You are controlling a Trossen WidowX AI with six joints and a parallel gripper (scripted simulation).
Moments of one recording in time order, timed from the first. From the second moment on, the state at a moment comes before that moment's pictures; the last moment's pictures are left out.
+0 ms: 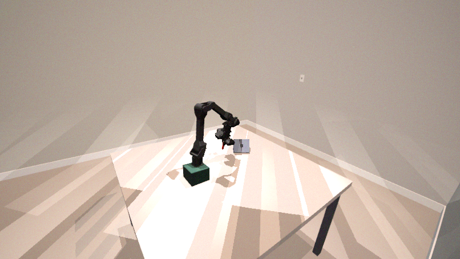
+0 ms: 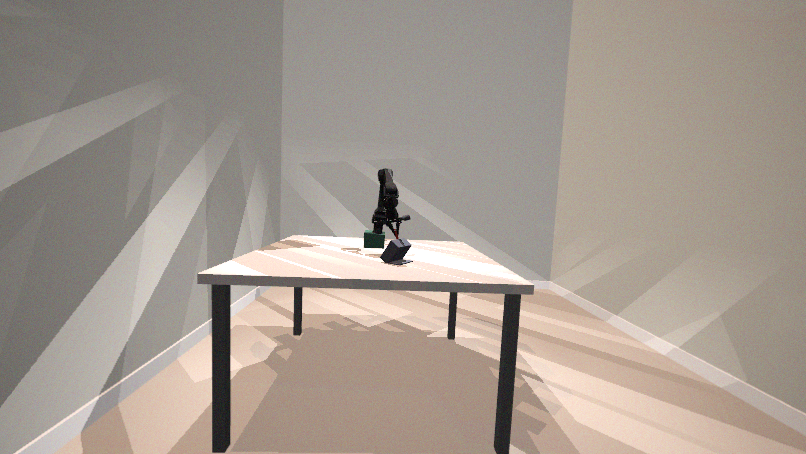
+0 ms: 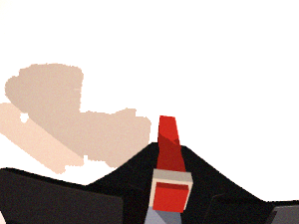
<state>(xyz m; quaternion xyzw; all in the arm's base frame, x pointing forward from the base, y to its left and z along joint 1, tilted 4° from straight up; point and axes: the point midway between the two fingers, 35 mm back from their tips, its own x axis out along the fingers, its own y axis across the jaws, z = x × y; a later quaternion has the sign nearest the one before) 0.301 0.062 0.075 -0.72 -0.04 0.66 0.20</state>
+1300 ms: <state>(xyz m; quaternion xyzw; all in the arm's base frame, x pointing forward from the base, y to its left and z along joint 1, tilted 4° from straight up) 0.335 0.031 0.073 -0.72 -0.06 0.61 0.33</state>
